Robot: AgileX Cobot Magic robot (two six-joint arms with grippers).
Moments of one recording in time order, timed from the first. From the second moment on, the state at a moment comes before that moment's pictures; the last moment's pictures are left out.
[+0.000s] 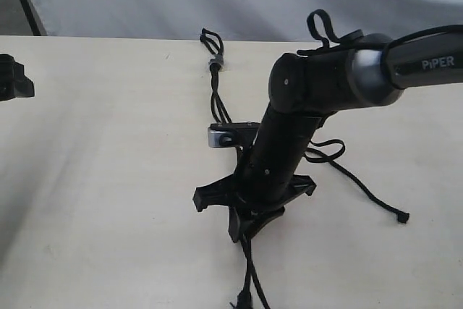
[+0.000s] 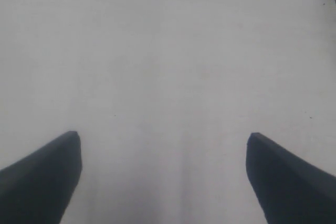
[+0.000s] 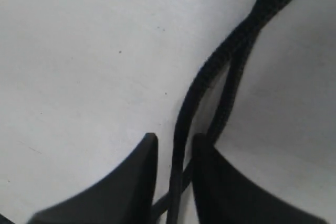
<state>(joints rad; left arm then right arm) 0.25 1.41 -0.80 -0.60 0.41 0.53 0.65 1.98 -1.17 0.44 0.90 -0.08</state>
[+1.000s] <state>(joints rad) 0.25 1.41 -0.80 -0.64 0.41 0.57 0.72 1.84 -1.20 0.27 1.11 -0.07</state>
